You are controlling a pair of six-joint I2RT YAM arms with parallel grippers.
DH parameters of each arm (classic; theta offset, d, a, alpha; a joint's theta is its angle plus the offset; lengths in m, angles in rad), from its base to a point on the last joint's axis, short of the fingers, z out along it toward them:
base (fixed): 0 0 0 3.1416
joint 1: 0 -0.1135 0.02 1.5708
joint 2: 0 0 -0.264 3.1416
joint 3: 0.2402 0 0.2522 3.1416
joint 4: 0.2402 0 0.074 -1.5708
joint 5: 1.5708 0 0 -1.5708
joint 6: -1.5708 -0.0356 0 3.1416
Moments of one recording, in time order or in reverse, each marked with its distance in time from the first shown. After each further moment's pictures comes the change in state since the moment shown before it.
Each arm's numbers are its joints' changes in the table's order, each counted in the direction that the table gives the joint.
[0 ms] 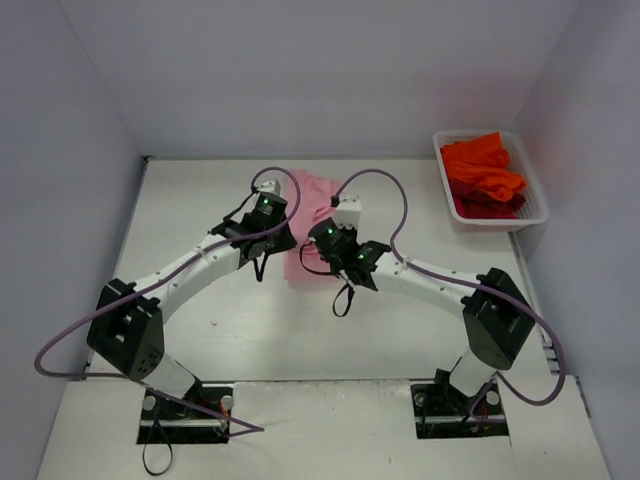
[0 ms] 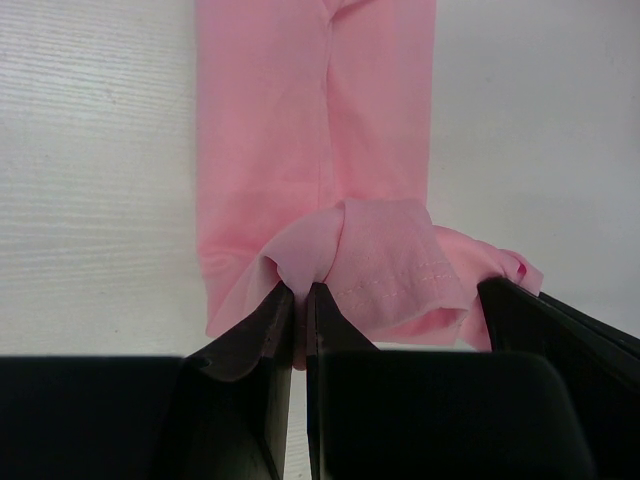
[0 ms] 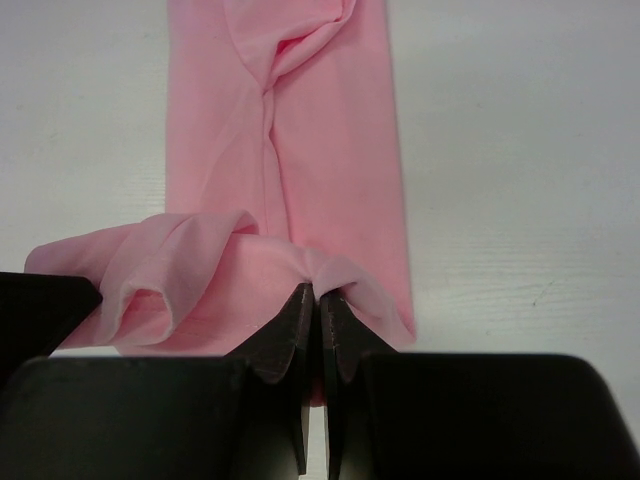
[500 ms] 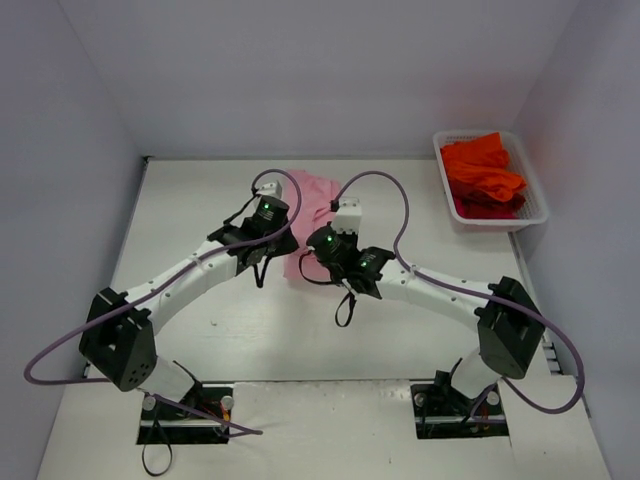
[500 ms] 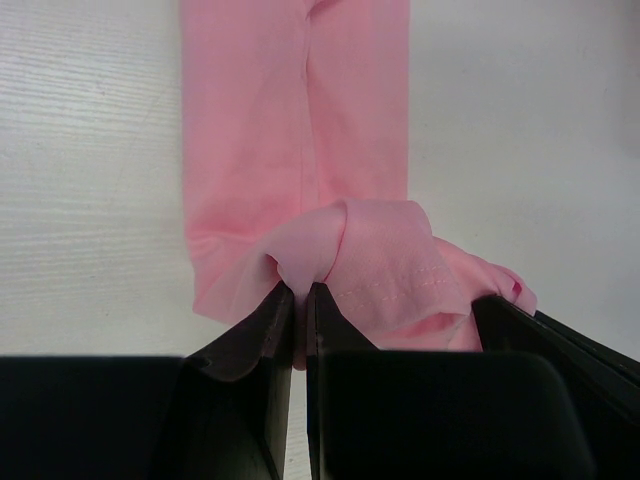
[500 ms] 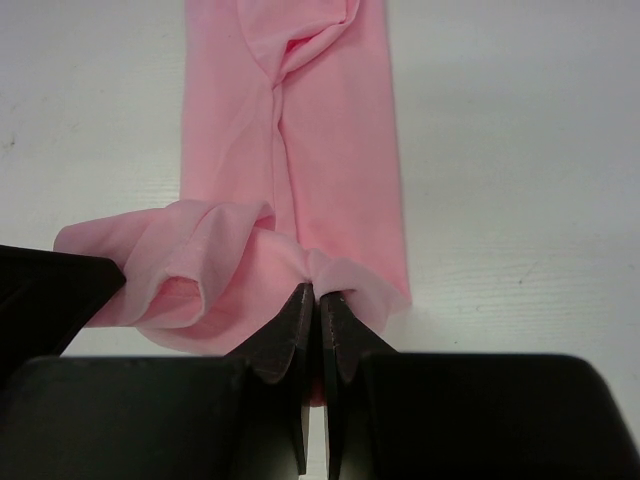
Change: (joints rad) left arm 0.047 -0.055 -0.024 0.010 -0.037 0.018; right arm -0.059 -0.061 -0.009 0.058 0.055 -0.021
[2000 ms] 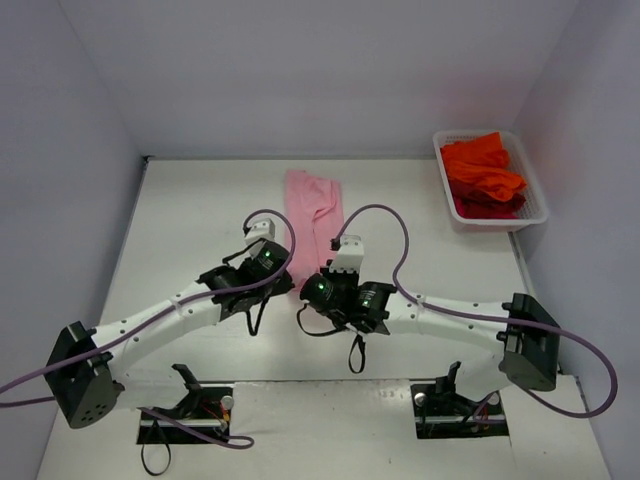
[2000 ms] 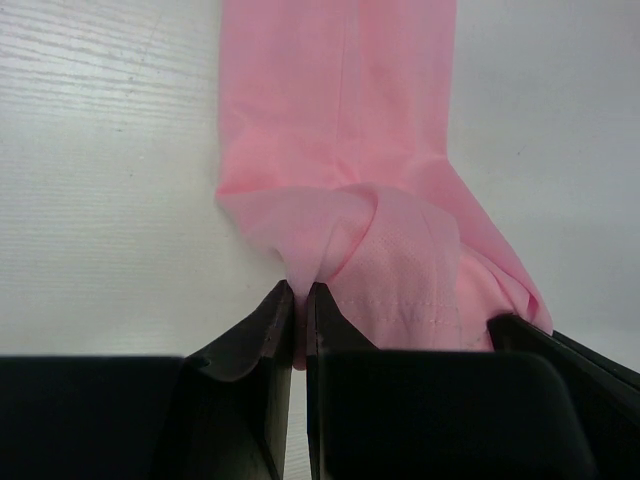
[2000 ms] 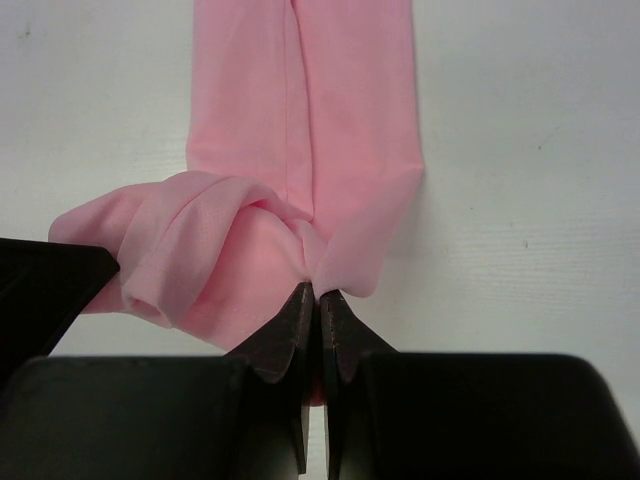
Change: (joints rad) left arm 0.211 -0.255 -0.253 0.071 -0.207 0.190; right arm -0.239 -0.119 -0.121 0.190 0.106 -0.285
